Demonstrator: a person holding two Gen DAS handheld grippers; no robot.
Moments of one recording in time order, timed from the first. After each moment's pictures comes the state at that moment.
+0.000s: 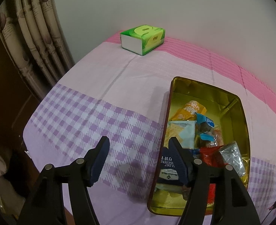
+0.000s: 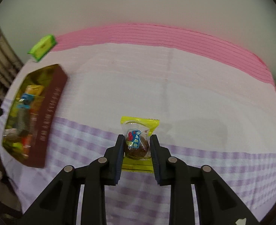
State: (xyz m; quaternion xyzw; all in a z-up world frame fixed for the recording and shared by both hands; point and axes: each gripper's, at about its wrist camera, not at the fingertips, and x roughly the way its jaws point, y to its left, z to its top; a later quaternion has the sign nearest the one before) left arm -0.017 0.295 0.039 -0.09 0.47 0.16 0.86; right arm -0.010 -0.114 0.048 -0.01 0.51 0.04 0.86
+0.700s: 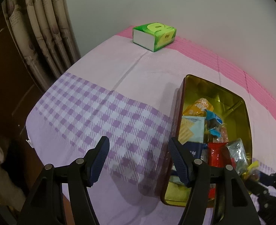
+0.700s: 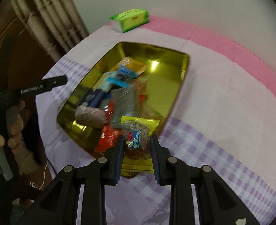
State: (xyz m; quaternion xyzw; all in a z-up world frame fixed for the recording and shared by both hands) left arm -0.038 0.315 0.038 -0.12 0.47 0.18 0.85; right arm -0.022 0.066 0.048 -0.10 0.52 0.26 0.81
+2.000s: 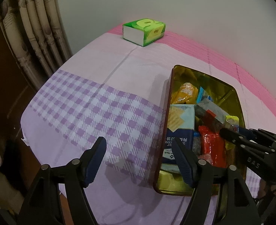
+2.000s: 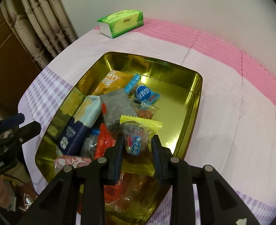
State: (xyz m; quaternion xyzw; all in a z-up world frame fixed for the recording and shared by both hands) left arm -0.049 0.299 0.033 -0.12 0.48 0.14 0.86; right arm 0.042 0.101 0.023 -0.10 0.51 0.22 0.83
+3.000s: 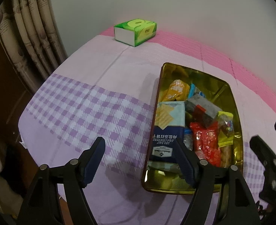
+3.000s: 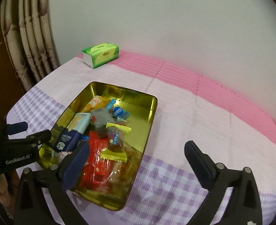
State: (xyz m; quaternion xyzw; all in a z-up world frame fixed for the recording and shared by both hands) left arm -0.049 0.285 0.036 -0.10 0.48 0.13 0.86; right arm -0.021 0.081 0.083 -0.12 0.40 0.12 0.90
